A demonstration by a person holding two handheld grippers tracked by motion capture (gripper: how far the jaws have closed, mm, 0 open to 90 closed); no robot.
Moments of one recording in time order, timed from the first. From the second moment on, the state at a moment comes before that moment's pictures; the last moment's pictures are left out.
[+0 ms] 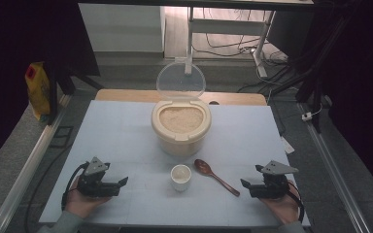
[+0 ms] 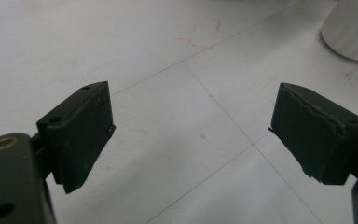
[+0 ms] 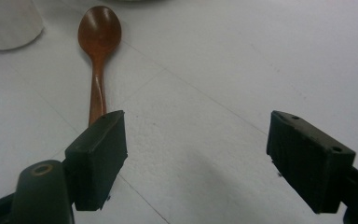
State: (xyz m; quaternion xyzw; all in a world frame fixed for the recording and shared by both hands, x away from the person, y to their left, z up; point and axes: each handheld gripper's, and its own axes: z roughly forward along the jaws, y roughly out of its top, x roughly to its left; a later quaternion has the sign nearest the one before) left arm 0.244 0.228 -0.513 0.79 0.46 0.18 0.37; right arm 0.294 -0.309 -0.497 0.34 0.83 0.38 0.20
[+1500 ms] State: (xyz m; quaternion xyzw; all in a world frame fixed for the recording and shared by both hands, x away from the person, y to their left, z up) left arm 0.243 0.226 -0.516 0.80 0.45 0.17 0.36; right arm 0.301 -0.272 -0.449 0.32 0.87 0.34 0.15
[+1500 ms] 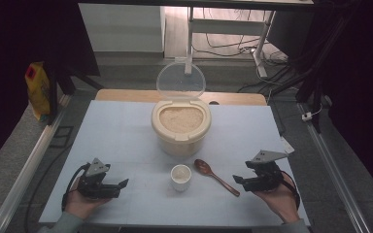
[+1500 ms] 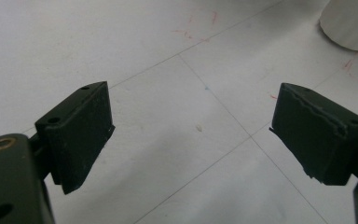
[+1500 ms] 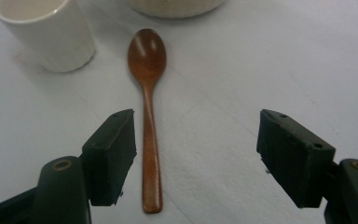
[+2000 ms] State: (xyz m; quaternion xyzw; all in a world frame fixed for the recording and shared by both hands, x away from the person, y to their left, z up) left arm 0.244 0.224 -0.518 0.80 0.45 0.17 0.36; right arm 0.317 -0.225 -0.452 0.29 0.92 0.26 0.09
